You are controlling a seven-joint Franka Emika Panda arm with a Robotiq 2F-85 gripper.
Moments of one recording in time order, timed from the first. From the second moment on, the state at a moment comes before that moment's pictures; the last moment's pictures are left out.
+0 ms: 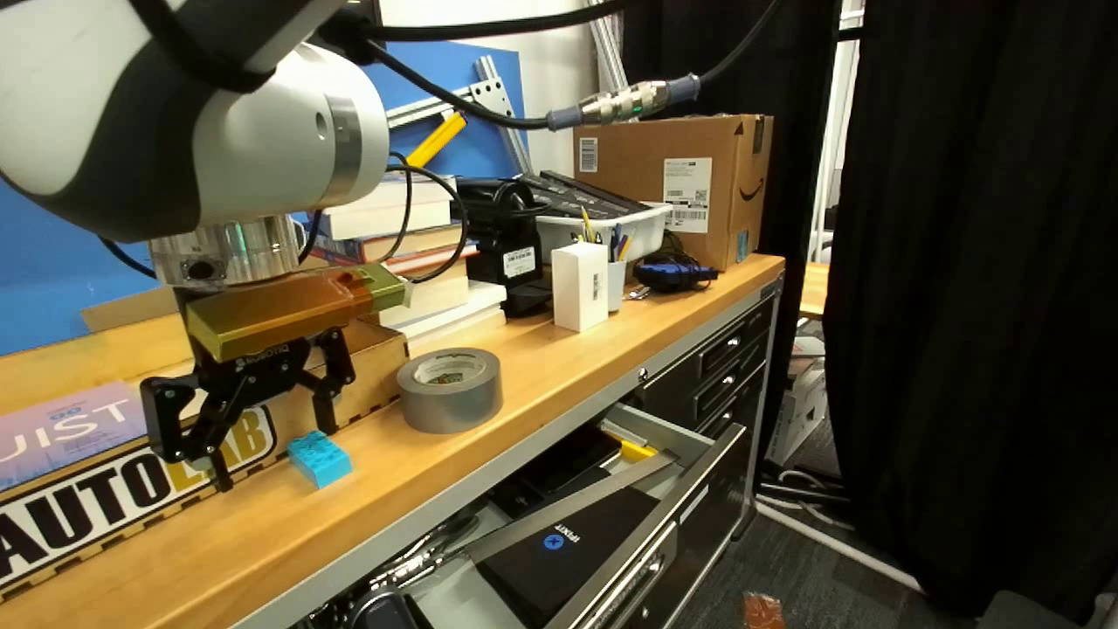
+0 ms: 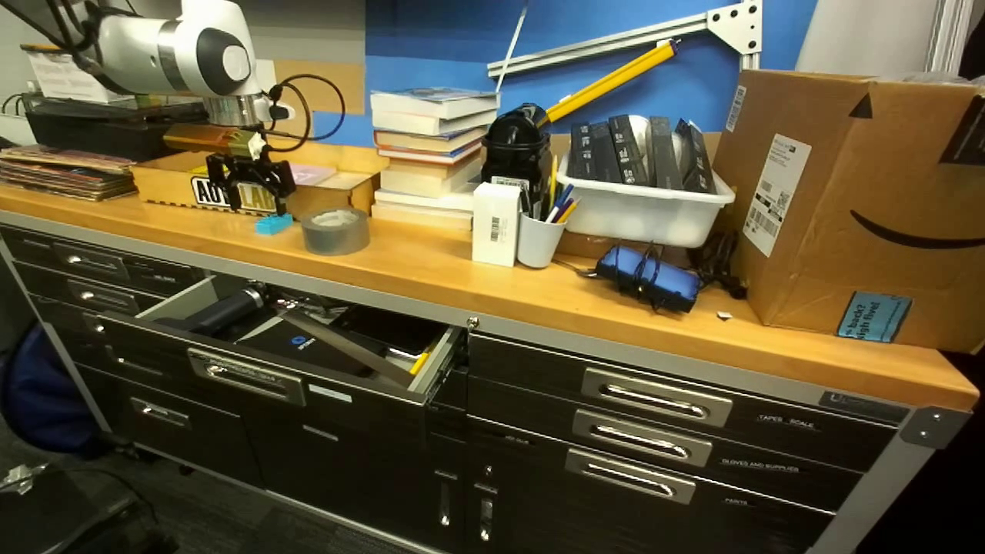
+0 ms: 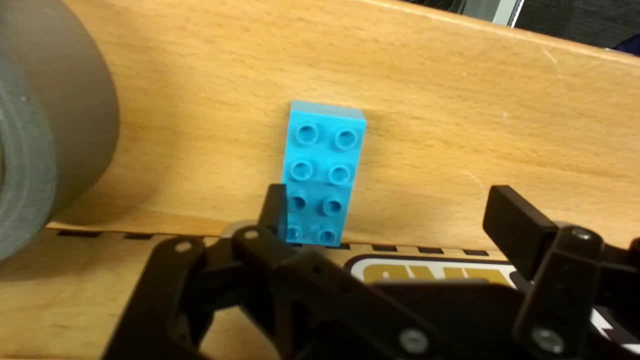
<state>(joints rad) 0.39 0.47 0.22 -1.59 -0.11 2.12 0.18</state>
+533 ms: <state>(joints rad) 0.39 0.48 0.19 -1.59 -0.11 2.08 0.18</state>
